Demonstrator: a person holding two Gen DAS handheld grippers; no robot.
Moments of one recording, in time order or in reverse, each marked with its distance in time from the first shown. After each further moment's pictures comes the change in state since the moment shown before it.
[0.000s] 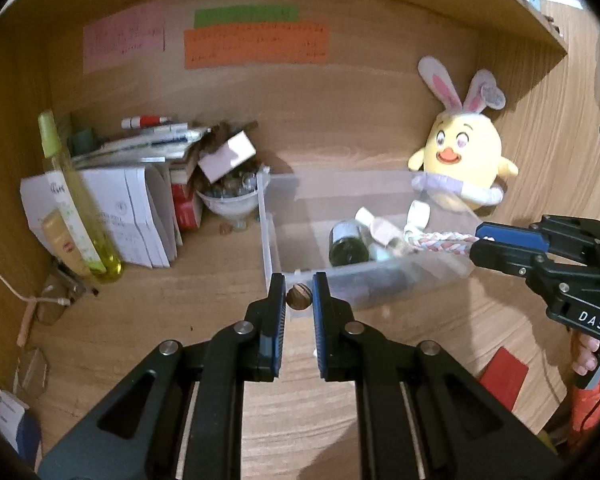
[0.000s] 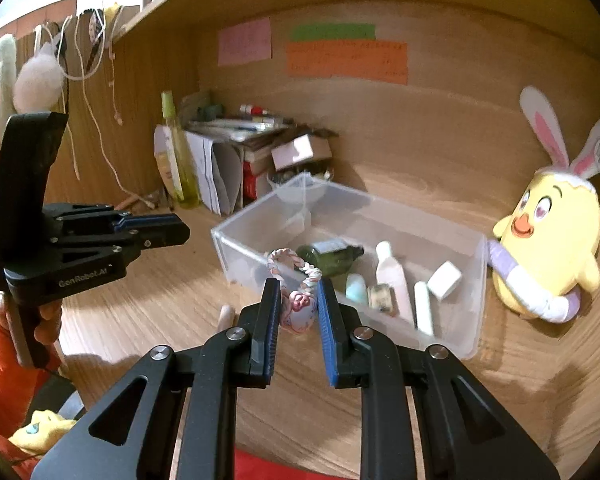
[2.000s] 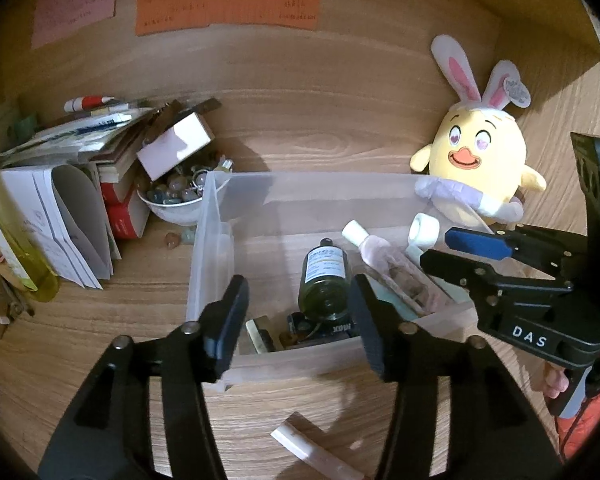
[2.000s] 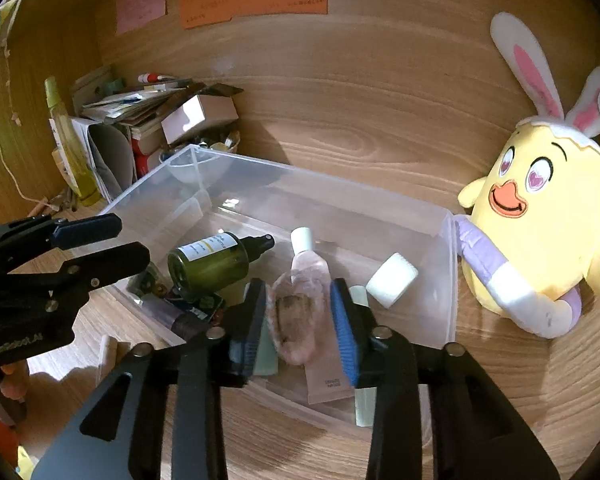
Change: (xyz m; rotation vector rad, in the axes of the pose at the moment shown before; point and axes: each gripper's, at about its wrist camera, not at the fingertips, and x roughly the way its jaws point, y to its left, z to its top) left arm 0.088 -0.017 0.024 -0.043 0.053 -0.056; right arm 0.083 -0.068 0.008 0.097 0.145 -0.179
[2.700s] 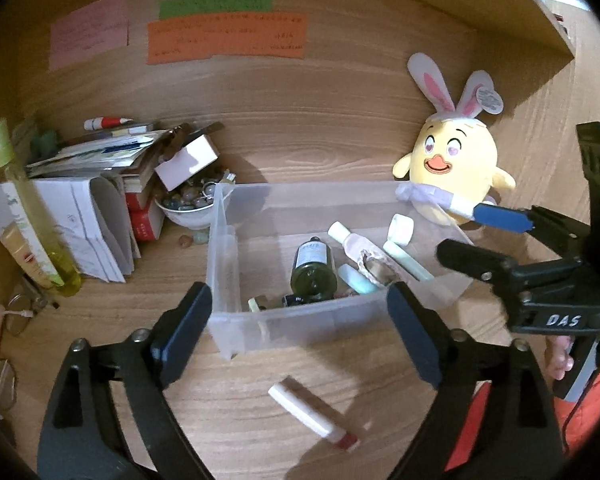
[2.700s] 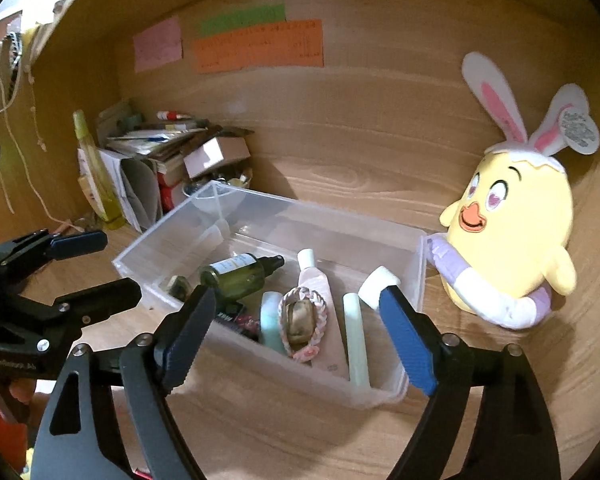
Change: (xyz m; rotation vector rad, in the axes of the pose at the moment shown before) left arm -0.053 -0.006 -0.011 0.022 -0.034 0.000; right arm -0.058 0.001 -0.005 0.023 -0.105 0.020
